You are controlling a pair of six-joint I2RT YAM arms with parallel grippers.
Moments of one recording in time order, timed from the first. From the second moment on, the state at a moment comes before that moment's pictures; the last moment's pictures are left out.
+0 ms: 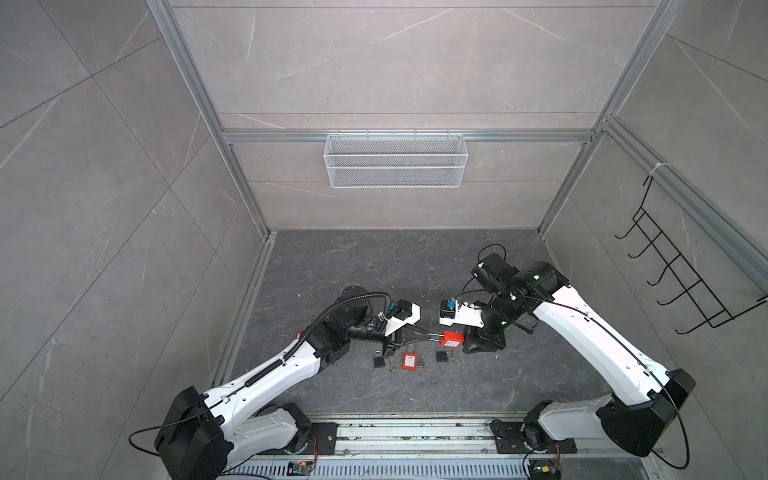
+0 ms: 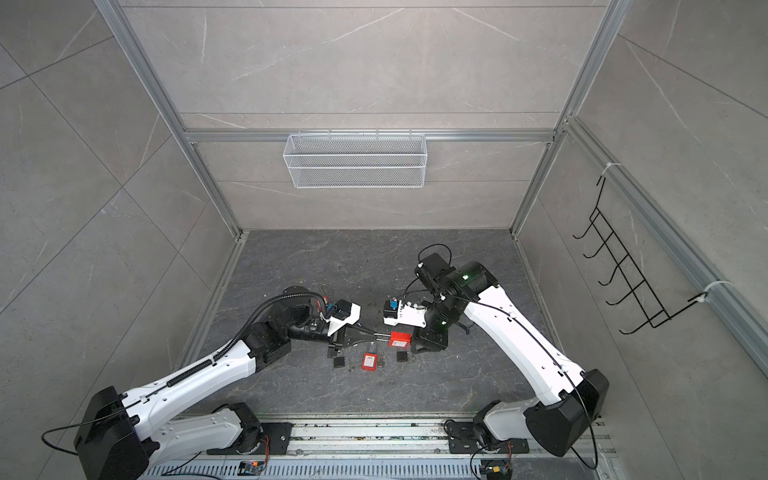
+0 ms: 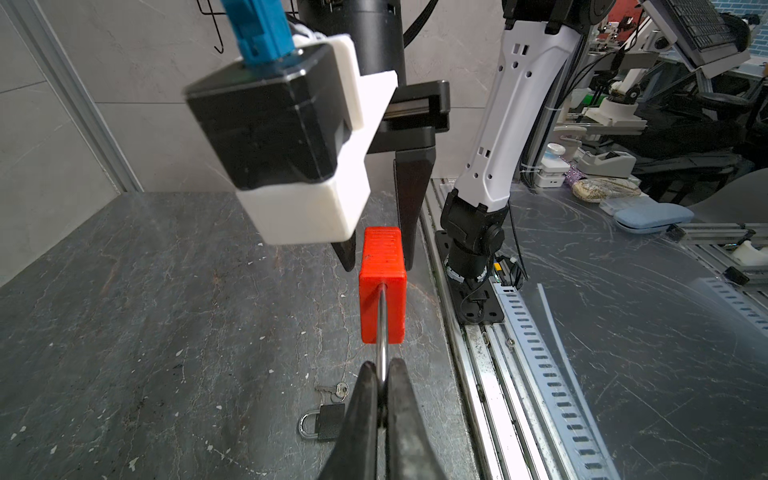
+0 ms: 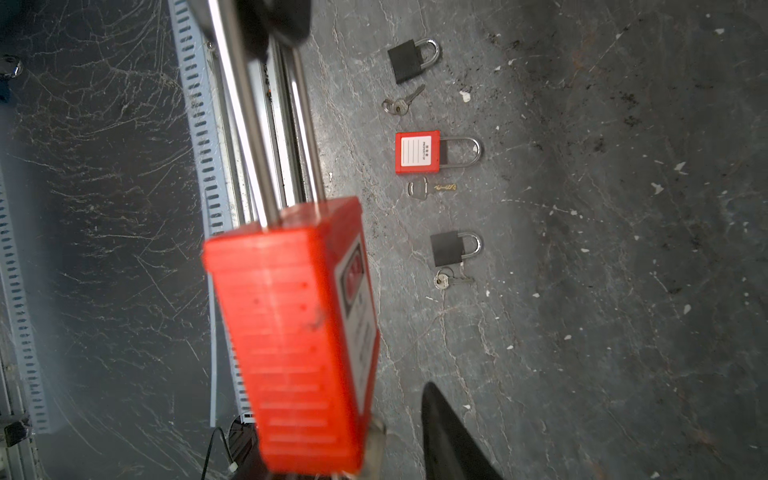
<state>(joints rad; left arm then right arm) -0.78 1.13 0.77 0.07 0.87 0.25 0.58 1.37 1.48 -1.51 -0.40 -0.78</state>
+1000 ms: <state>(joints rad) -0.78 1.14 0.76 0.15 0.87 0.18 0.58 1.24 1.35 -1.39 -0.28 -0.81</state>
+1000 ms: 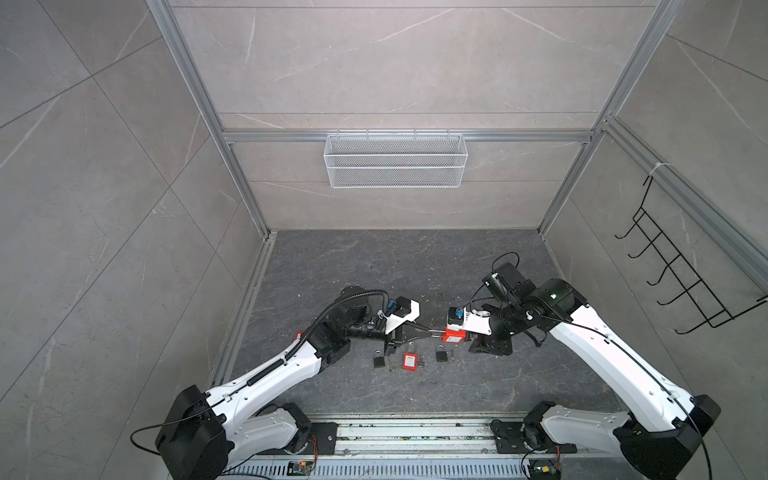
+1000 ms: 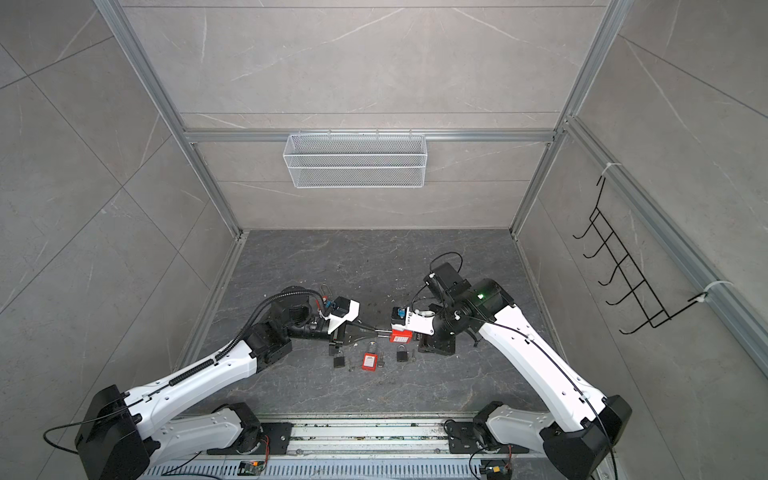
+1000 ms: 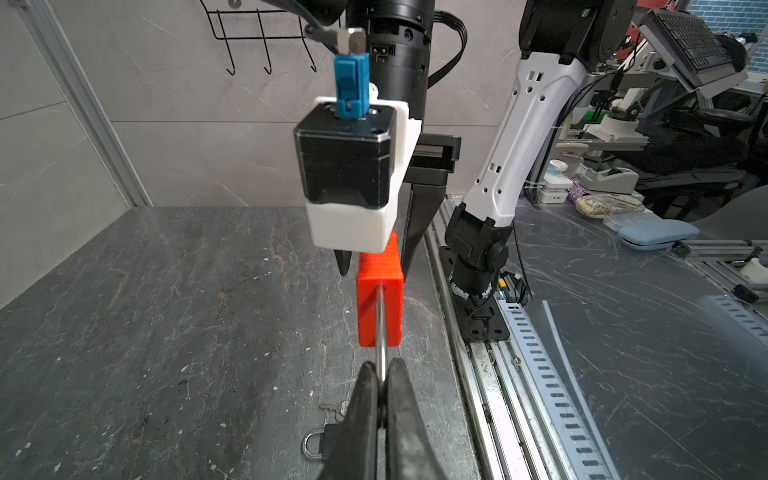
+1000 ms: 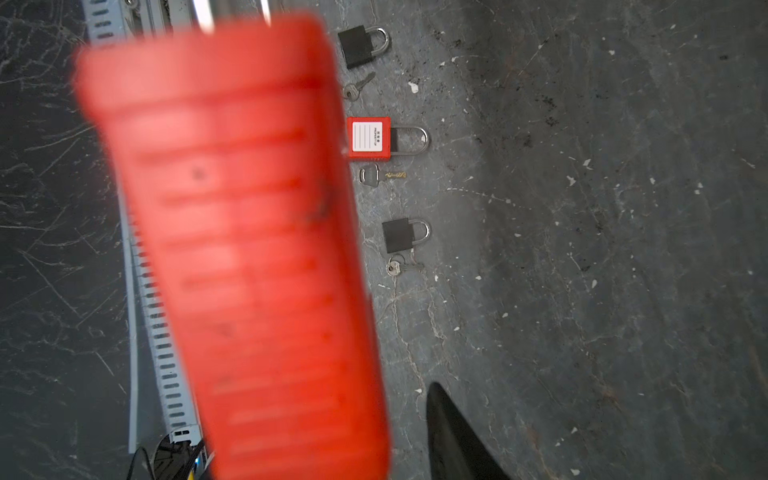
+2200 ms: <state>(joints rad) -0.78 1.15 0.76 0.14 0.87 0.18 0.64 1.14 1.25 -1.20 -0.18 -0.83</state>
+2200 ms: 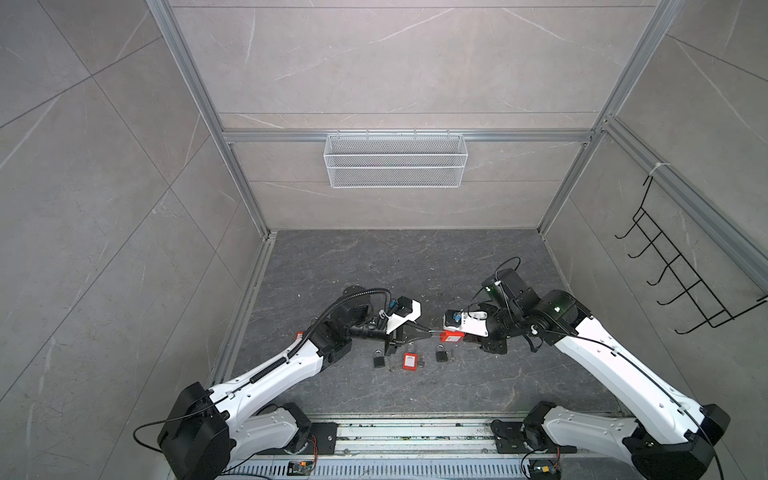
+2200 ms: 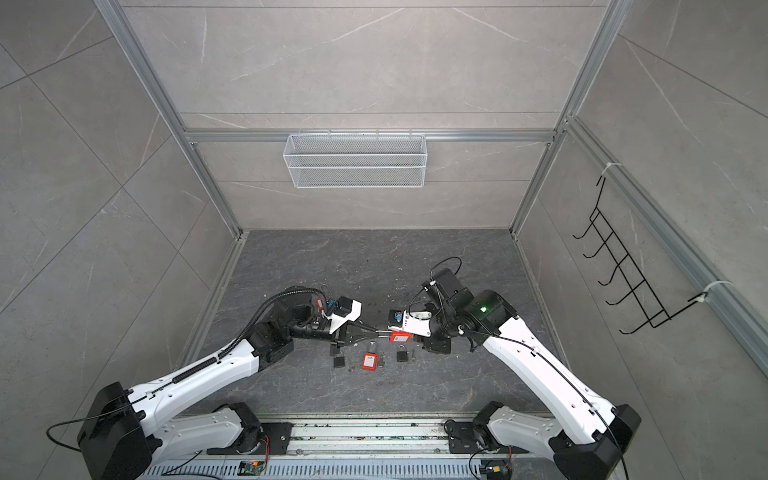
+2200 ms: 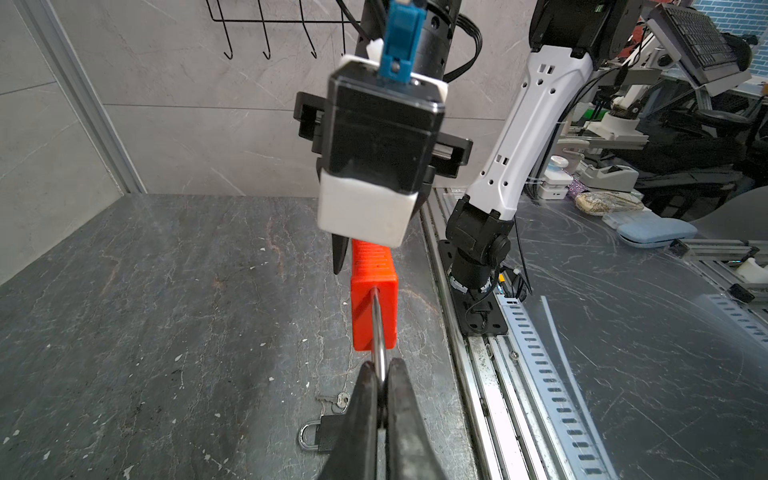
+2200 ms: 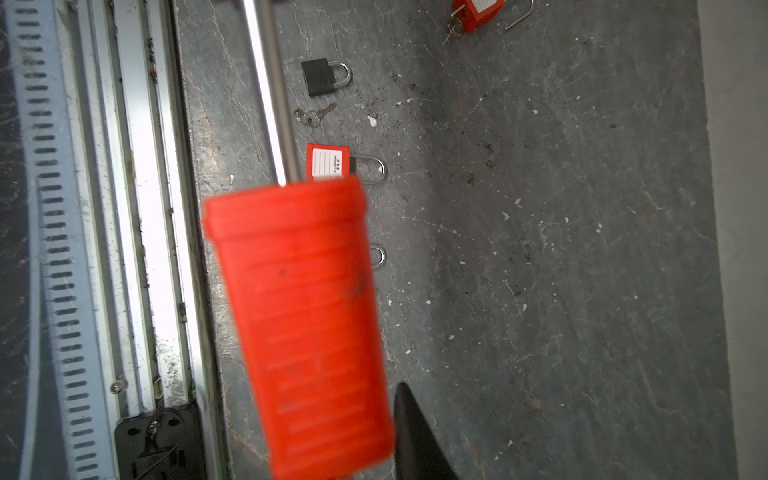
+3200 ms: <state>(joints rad) -0.78 1.13 0.79 -0.03 0.85 0.32 0.64 1.18 1.27 -1.29 -0.34 -0.86</state>
